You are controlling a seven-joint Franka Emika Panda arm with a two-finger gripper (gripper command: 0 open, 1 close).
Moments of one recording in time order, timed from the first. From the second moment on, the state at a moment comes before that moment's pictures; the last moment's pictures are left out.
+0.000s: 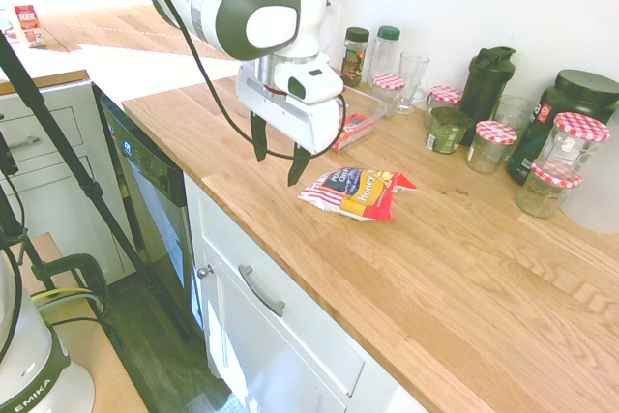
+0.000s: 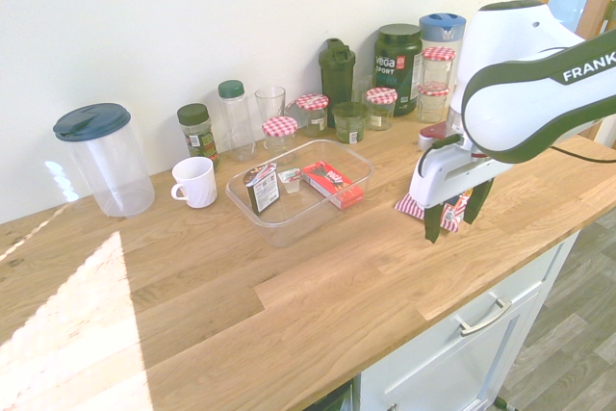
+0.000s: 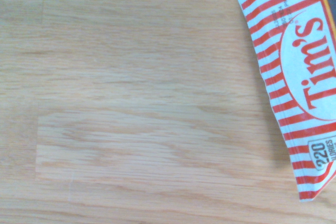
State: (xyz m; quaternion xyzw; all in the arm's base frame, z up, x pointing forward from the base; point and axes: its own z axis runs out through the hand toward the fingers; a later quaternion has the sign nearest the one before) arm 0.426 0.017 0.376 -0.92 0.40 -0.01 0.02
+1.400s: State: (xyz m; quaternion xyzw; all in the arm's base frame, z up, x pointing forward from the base) arm 0.499 -0.171 0.403 -0.94 0.34 -0.01 0.09
